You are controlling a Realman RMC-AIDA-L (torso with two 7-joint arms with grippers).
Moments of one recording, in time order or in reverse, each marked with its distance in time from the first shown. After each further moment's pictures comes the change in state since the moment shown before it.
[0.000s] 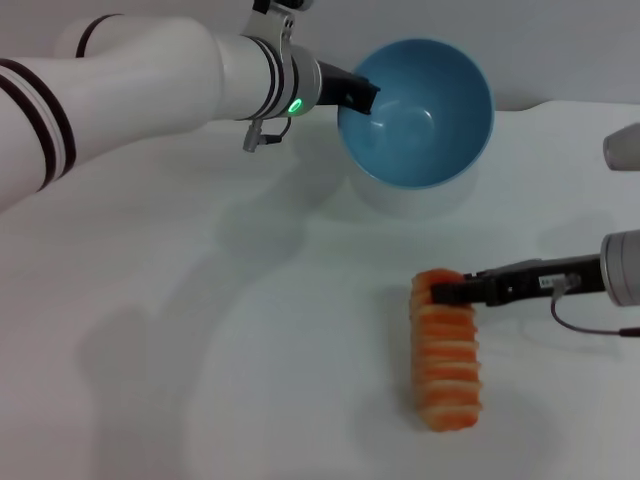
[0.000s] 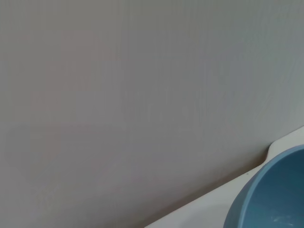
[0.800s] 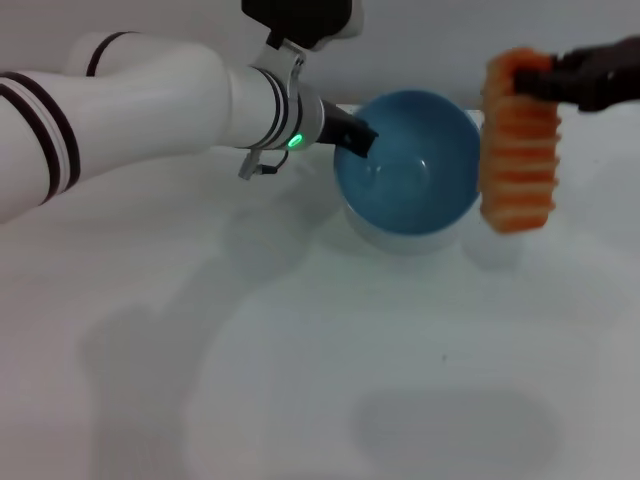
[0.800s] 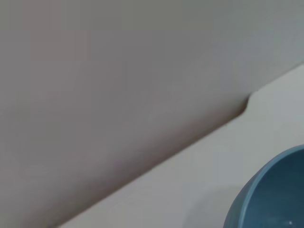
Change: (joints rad) left arm 0.006 0.004 0.091 -0.003 0.002 0.057 0.013; right arm -0.071 -0.006 0.128 -0.686 -0.017 -0.163 0.062
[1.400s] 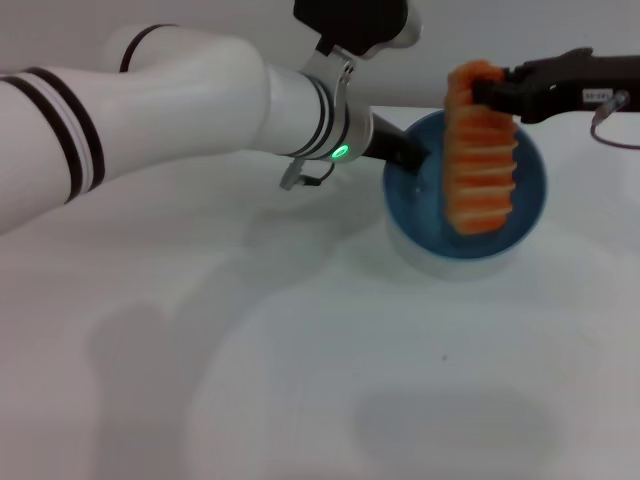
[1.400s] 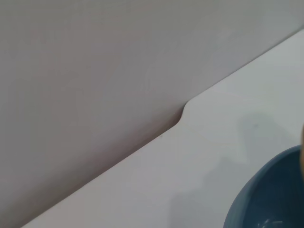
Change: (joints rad) left arm -0.012 -0.008 0.072 0.094 -0.075 0.071 -0.003; right arm 0.057 0.006 -0.122 0.192 0.011 0.220 -0.075
